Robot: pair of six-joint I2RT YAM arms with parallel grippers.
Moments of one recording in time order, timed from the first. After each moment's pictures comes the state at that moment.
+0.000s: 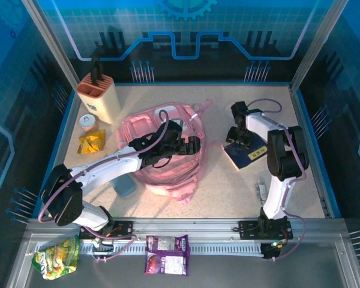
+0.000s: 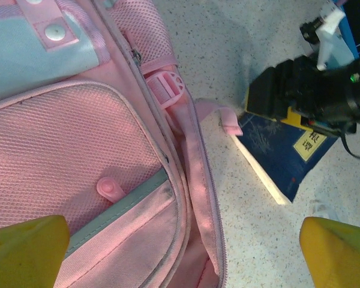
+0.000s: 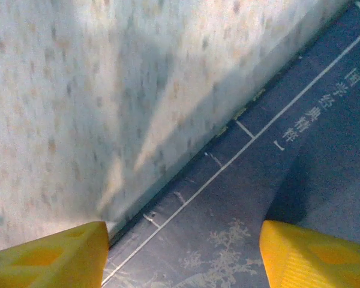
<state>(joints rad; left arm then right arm) -0.76 1.46 1.07 -0.34 -0.07 -0.75 0.18 1.91 1.27 -0.78 0.09 0.54</state>
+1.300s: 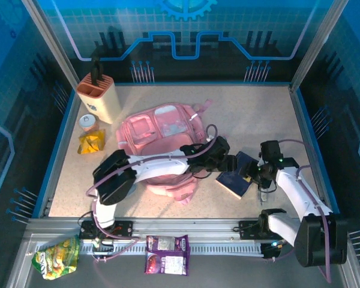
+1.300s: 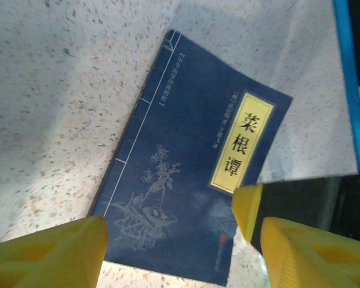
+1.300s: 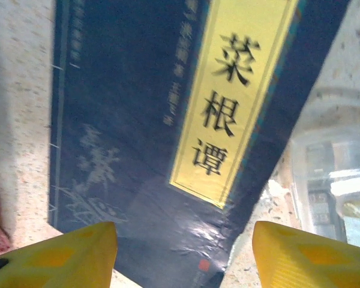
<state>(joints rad) -1.03 1.96 1.44 -0.32 0.01 -0.95 0.03 1.05 0.58 -0.83 -0.20 0.58</state>
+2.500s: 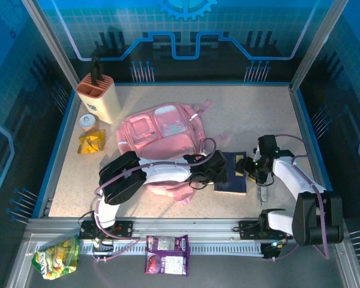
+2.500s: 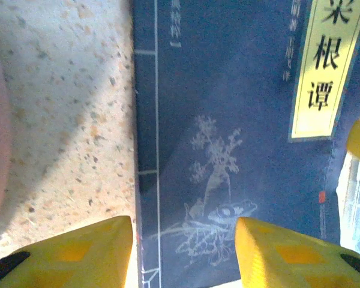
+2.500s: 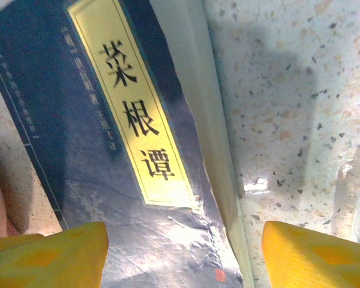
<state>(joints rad) -1.05 1.98 1.31 -0.33 0.02 -1.08 0.02 1.23 0.64 -0.76 -0.29 0.48</state>
